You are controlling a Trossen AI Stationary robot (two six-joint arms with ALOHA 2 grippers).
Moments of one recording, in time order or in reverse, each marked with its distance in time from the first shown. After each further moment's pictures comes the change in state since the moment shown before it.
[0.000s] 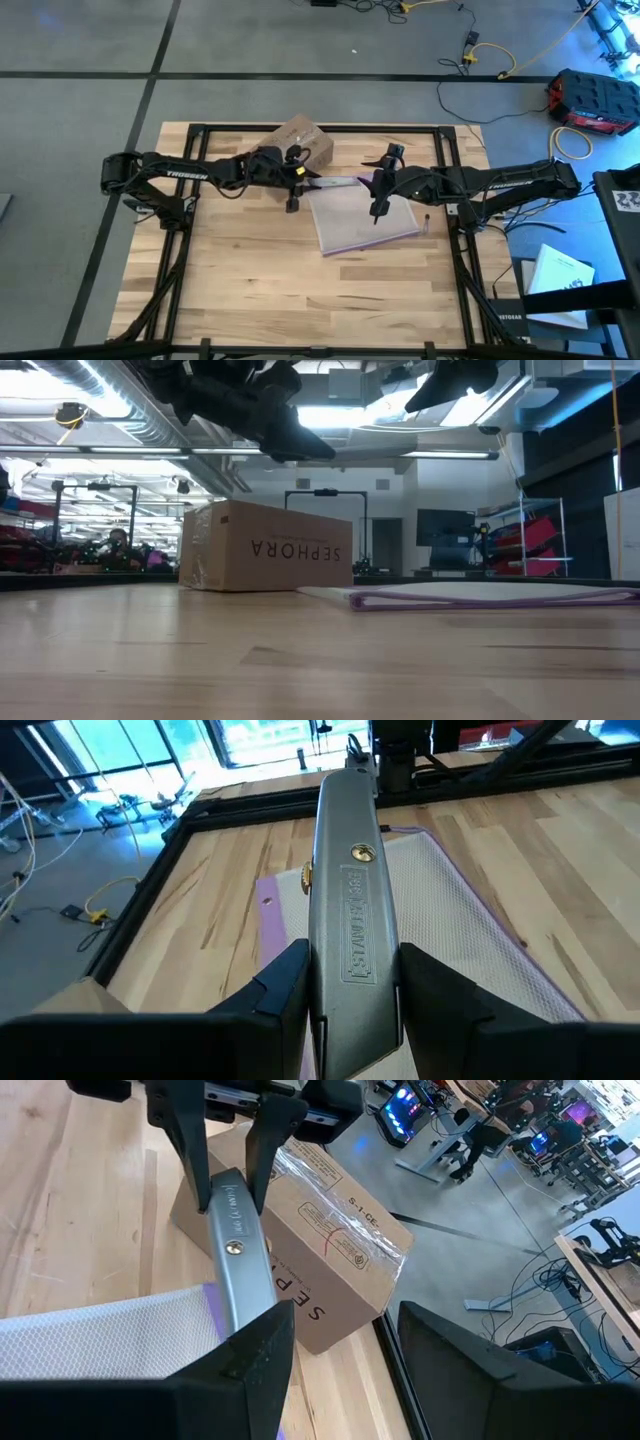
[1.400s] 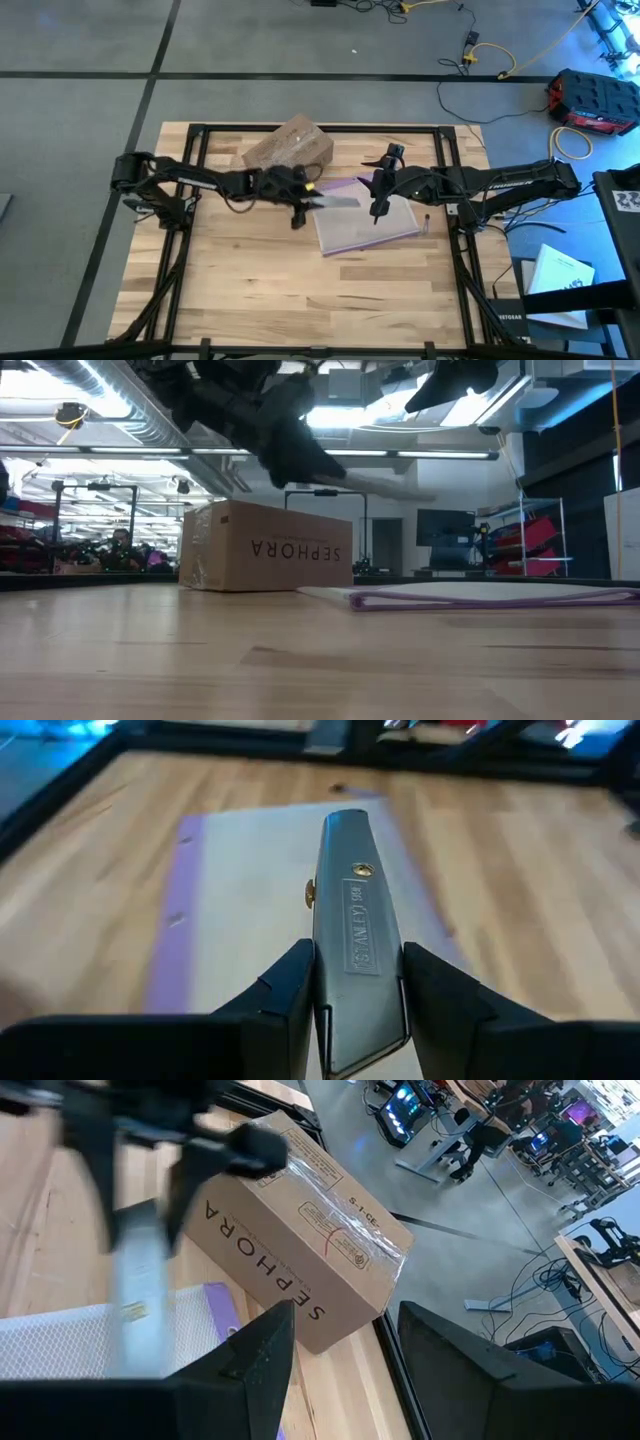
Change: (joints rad) left arm -0.149 0.124 0.001 0.043 -0.074 -0.266; right arm 0.000 0.000 0.000 0.000 0.000 0.000
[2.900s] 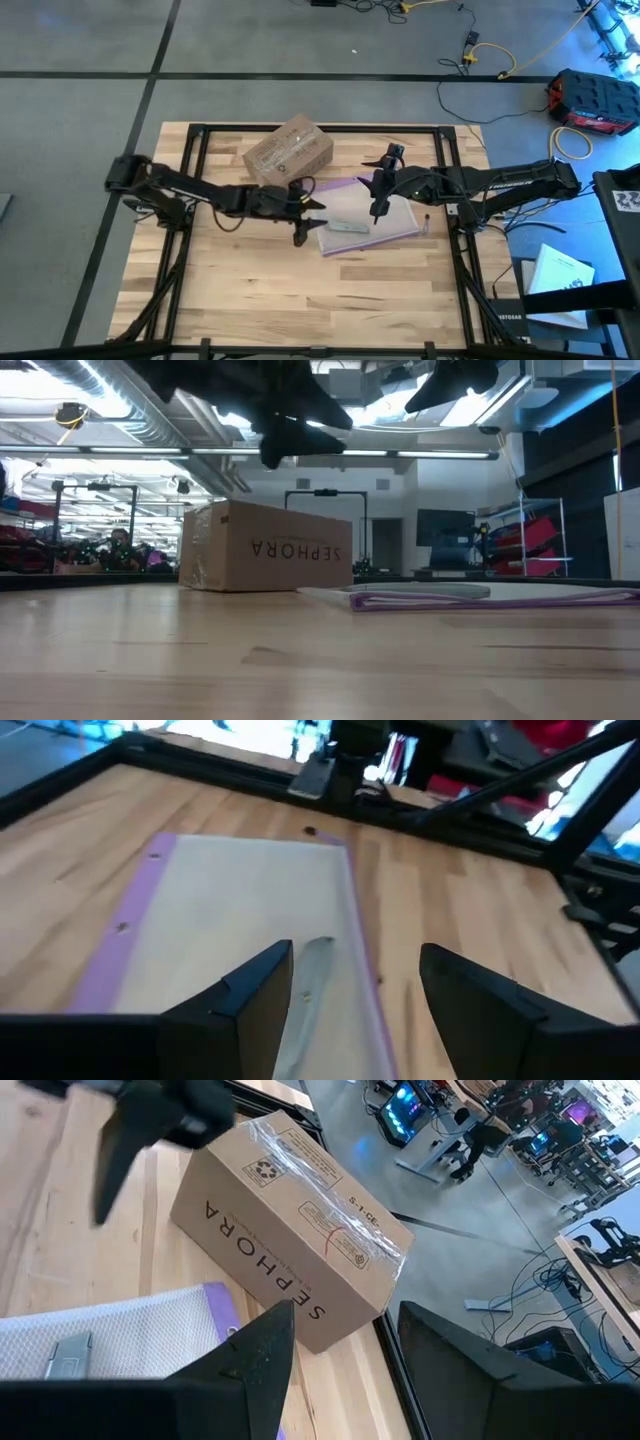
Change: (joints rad) left arm -0.138 -0.093 0.000 -0.014 -0.164 -0.197; right arm 0.000 0.000 0.000 -0.001 0.000 0.000
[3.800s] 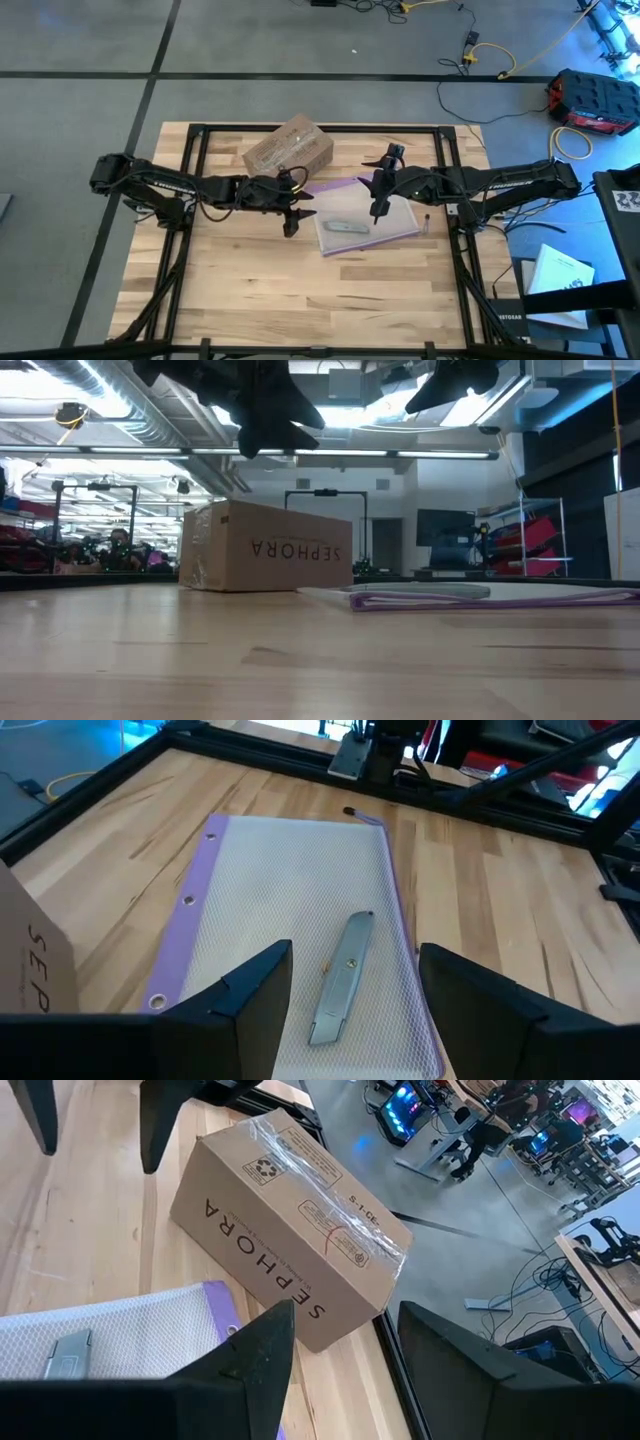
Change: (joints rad) left arm 0.034 -0.104 0.000 -0.179 -0.025 0.004; right arm 0.000 0.000 0.000 -0.003 0.000 0.000
